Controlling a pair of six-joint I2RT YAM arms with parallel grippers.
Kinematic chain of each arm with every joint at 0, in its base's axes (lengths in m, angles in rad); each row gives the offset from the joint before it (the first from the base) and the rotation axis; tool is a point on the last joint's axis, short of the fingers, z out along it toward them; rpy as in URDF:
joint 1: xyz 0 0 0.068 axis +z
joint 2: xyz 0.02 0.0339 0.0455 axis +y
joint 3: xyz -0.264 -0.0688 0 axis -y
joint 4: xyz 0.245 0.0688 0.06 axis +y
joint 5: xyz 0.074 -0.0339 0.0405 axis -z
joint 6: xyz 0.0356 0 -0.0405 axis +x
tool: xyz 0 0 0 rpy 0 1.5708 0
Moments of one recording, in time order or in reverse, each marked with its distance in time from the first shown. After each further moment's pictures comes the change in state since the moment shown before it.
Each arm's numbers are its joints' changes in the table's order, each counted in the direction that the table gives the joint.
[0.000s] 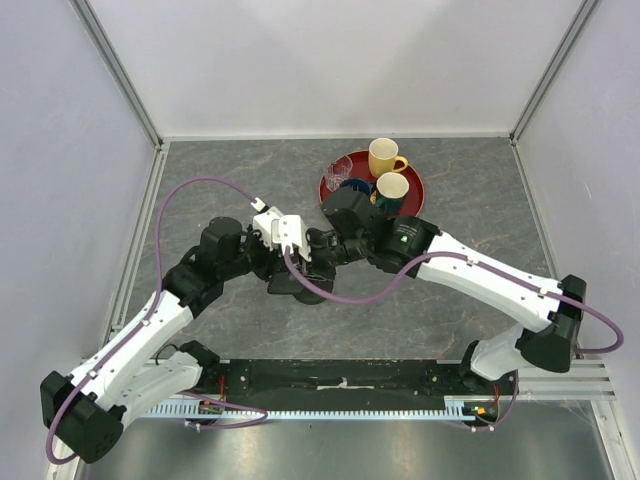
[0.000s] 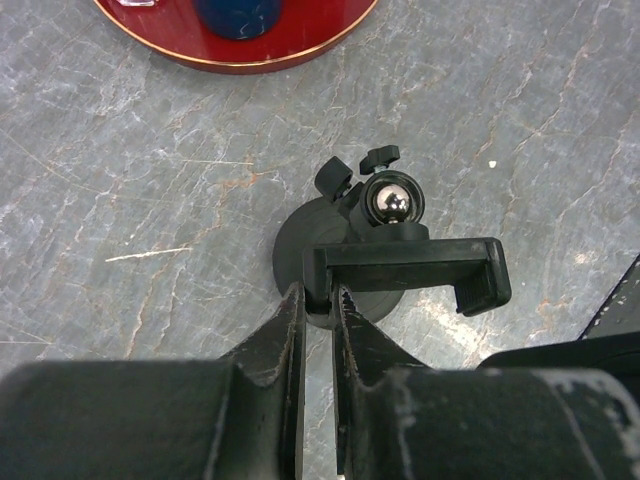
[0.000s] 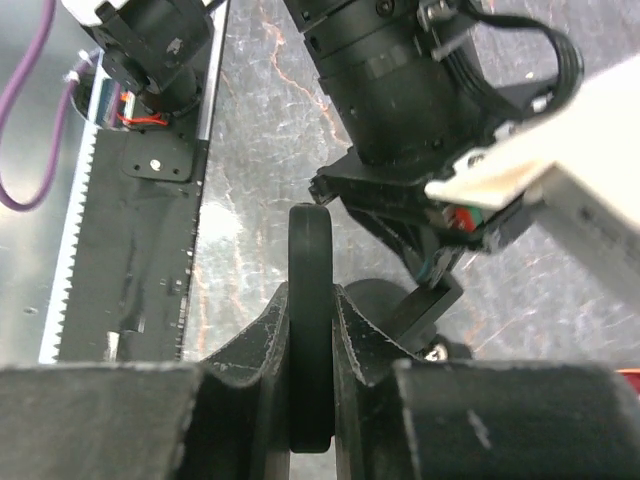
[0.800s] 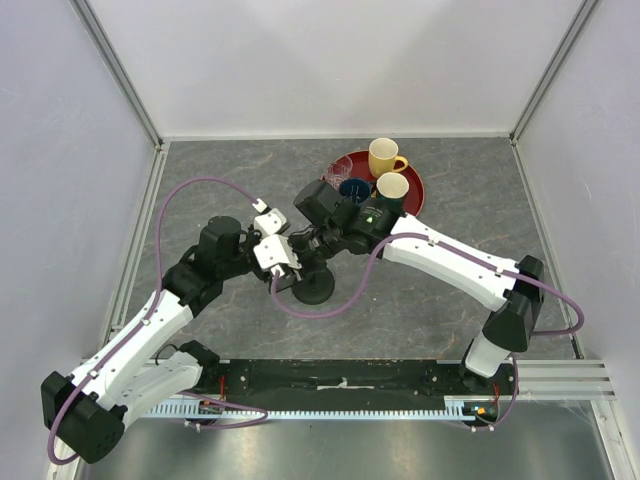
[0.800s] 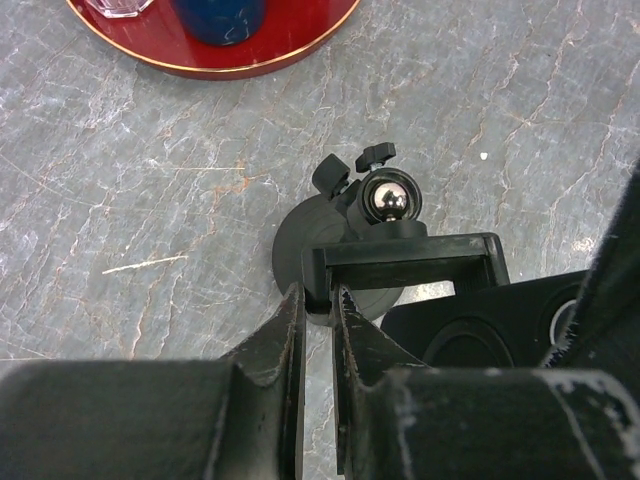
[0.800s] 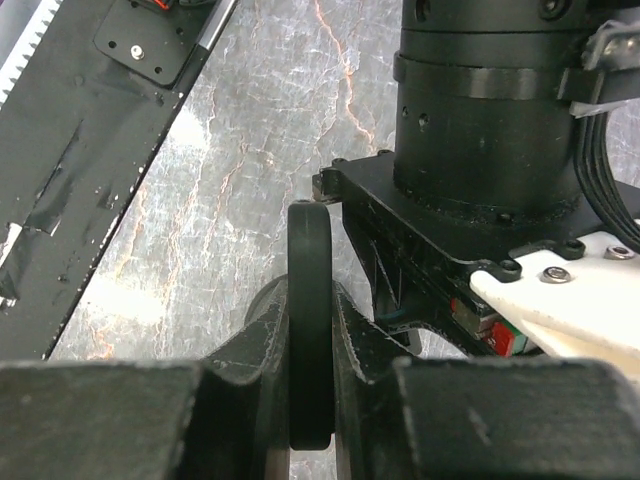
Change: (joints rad) left arm 0.012 0.003 0.000 0.000 0.058 0.043; right arm -0.022 0.226 0.217 0.236 -0.111 -0.514
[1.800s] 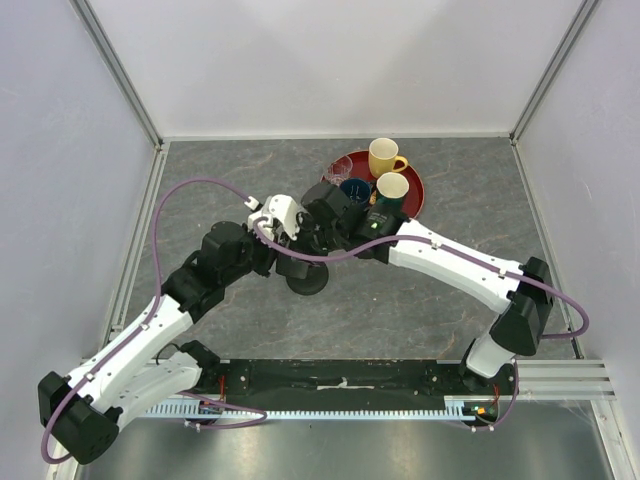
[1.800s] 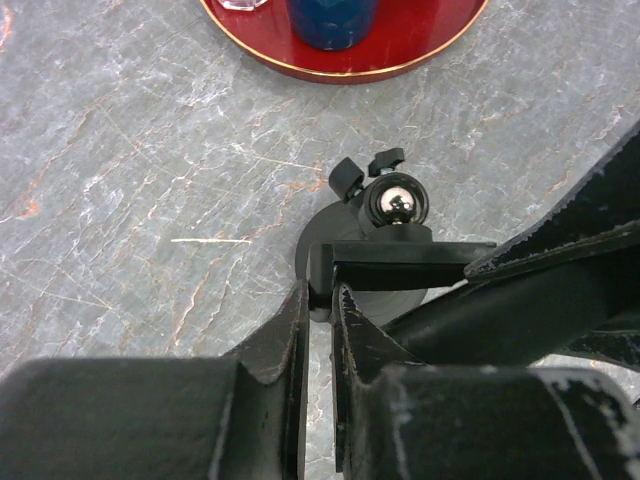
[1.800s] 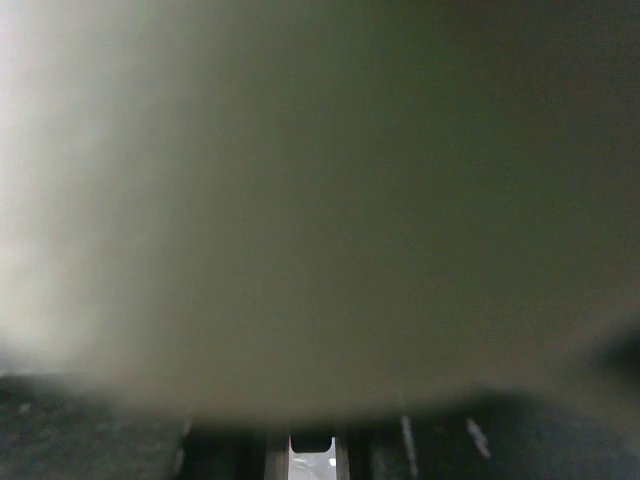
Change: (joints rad) left arm -0.044 -0.030 -0.019 -0.048 -0.282 -0.091; right arm -0.042 -0.034 -0.119 -0.174 0.327 0.577
